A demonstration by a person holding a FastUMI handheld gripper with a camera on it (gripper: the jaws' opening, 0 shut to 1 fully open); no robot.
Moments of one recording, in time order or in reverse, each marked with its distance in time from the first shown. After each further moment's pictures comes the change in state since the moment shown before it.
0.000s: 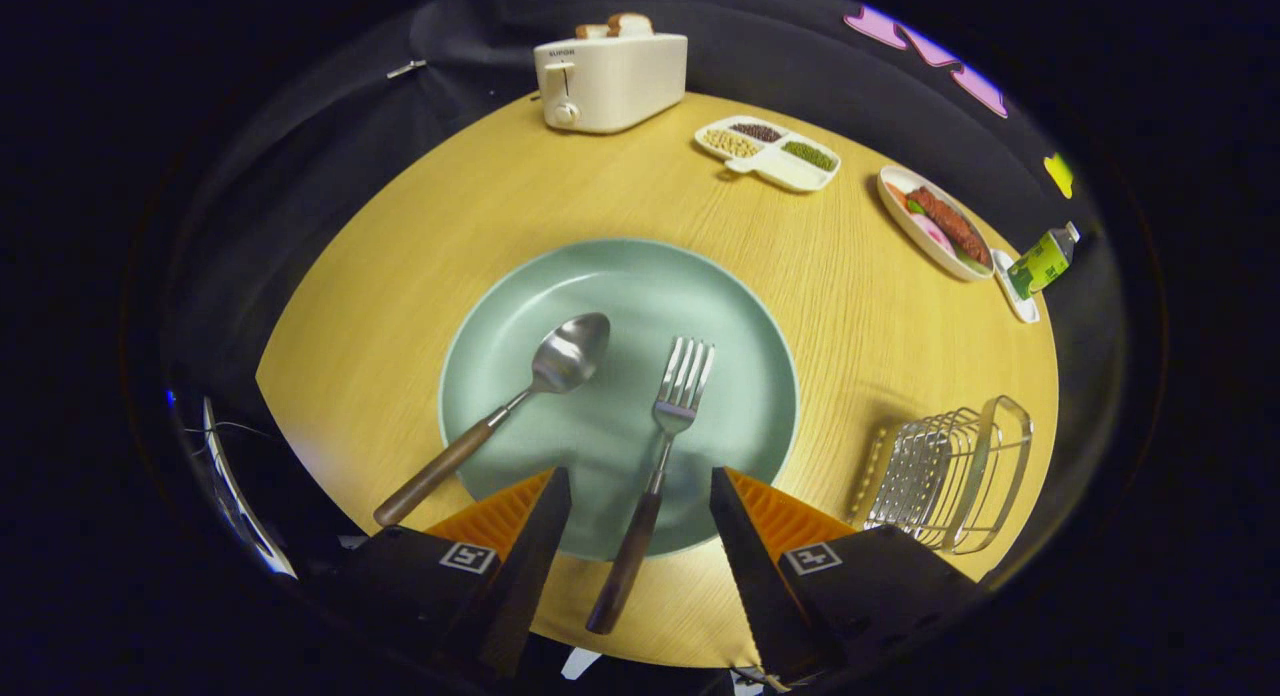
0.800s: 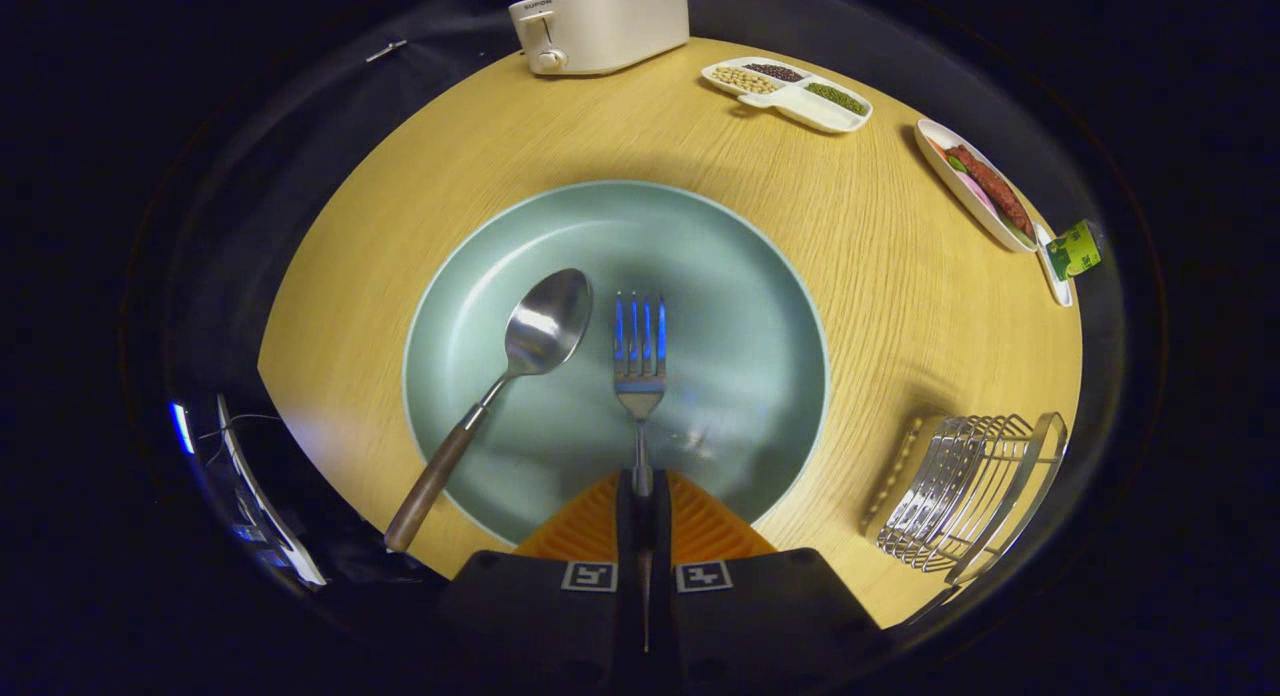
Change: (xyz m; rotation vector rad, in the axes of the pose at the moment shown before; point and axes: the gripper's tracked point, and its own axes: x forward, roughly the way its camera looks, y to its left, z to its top) arm 0.012 -0.008 -0.004 0.029 0.168 0.080
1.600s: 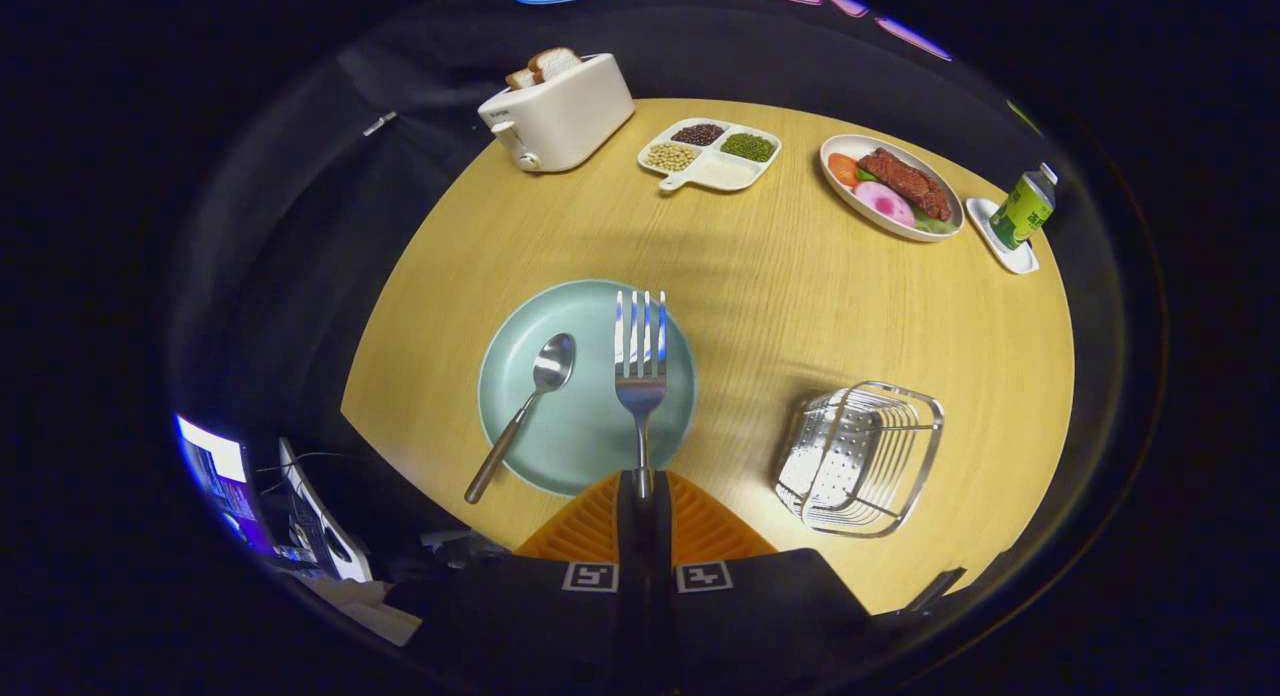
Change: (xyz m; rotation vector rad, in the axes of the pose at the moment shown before) arm -0.125 -0.058 0.006 0.086 -0.146 0.085
